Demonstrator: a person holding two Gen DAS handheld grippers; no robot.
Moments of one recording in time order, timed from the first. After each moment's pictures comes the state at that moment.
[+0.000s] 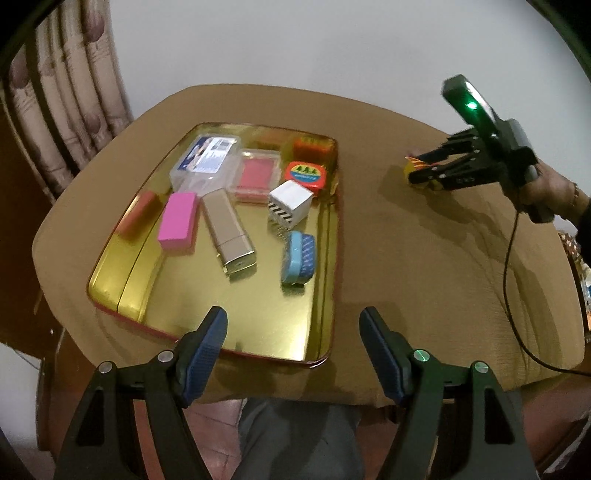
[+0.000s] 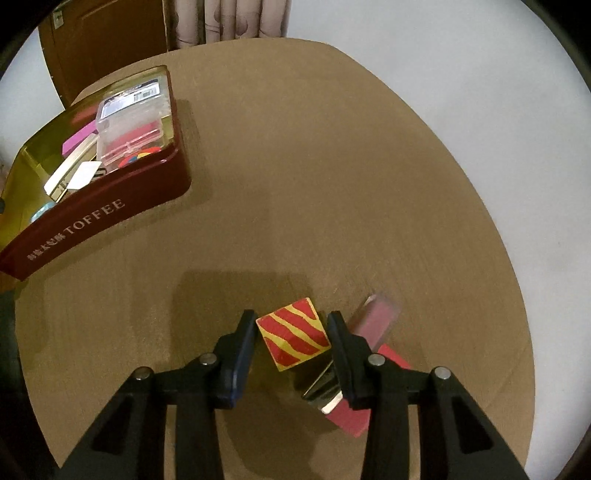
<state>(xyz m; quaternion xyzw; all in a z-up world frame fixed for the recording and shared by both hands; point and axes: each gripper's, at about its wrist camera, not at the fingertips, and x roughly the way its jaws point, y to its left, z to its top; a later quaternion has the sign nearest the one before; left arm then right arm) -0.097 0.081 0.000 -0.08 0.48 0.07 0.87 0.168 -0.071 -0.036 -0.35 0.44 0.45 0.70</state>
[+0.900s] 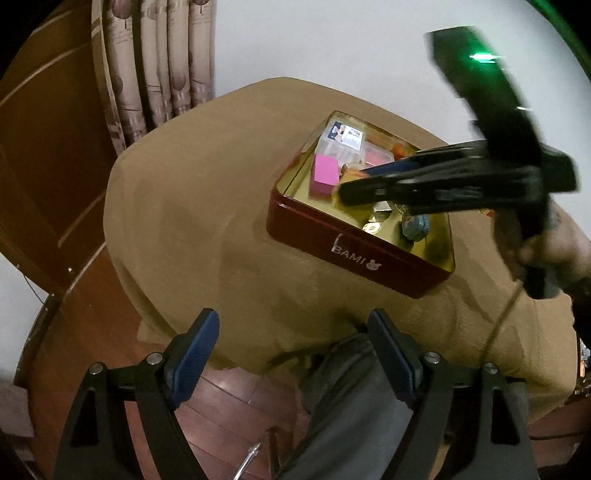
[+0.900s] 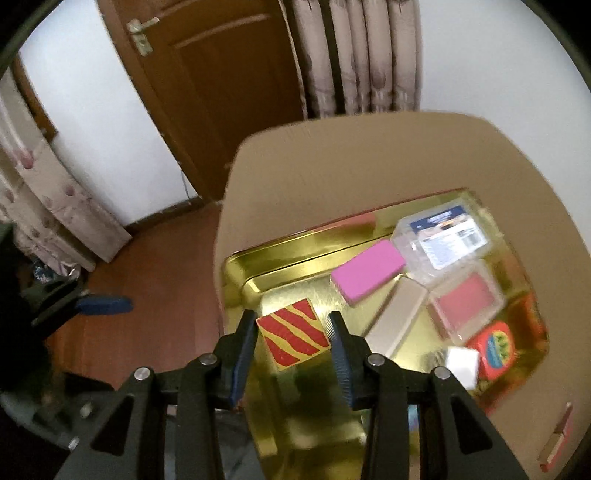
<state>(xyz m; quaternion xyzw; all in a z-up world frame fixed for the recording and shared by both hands) -0.213 0.172 0.000 -0.16 0.45 0.15 0.86 -0.031 0.124 -0.001 -0.25 0.43 0.60 0.63</state>
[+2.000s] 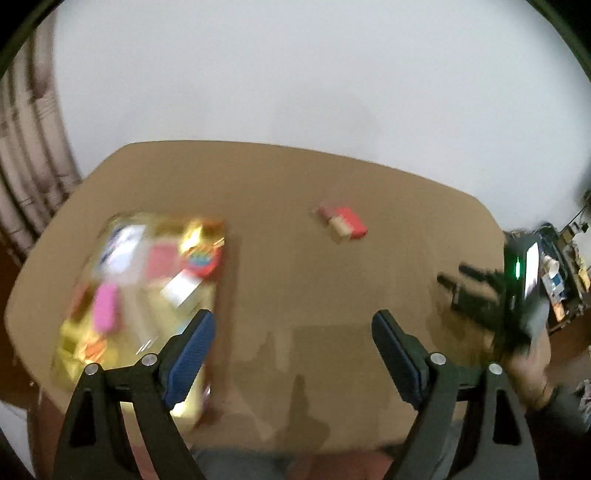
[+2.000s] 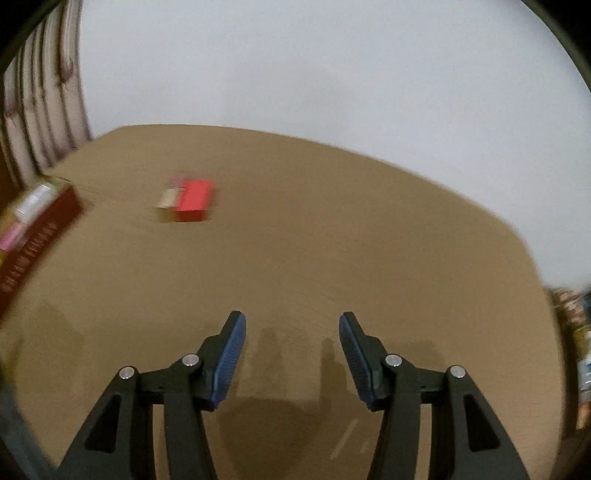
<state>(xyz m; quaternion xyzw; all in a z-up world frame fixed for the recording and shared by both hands) -0.027 0.011 0.065 -0.07 0.44 -0.03 0.90 0.071 -0.283 -0.064 -0.11 0.40 0.14 0.90</state>
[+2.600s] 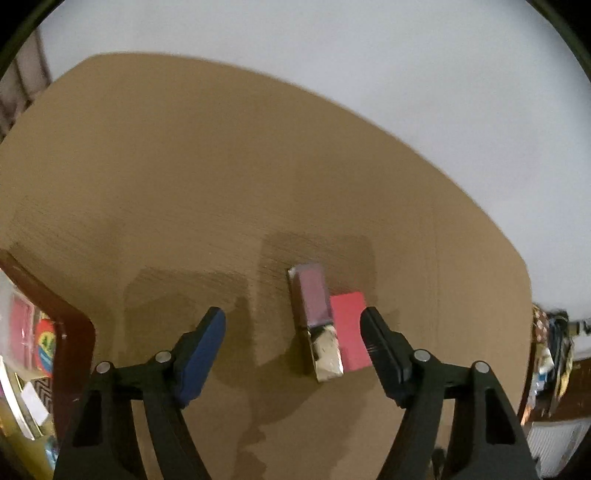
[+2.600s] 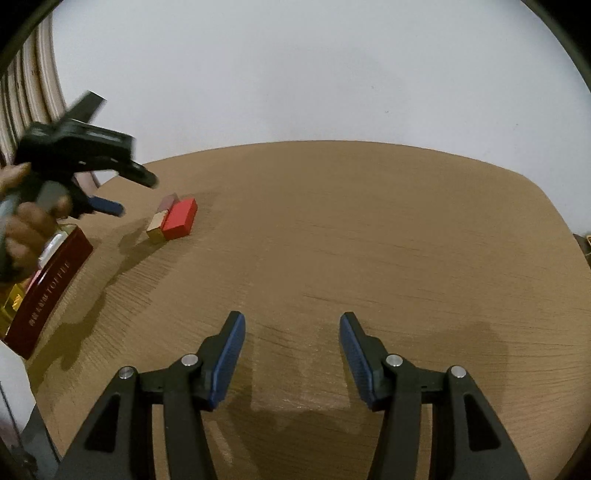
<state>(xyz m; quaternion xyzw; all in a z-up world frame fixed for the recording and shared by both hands) 0.198 0.000 -0.024 -0.20 0.56 0.05 0.80 0.080 -0.325 -0.086 0.03 0.40 0.19 0.90</state>
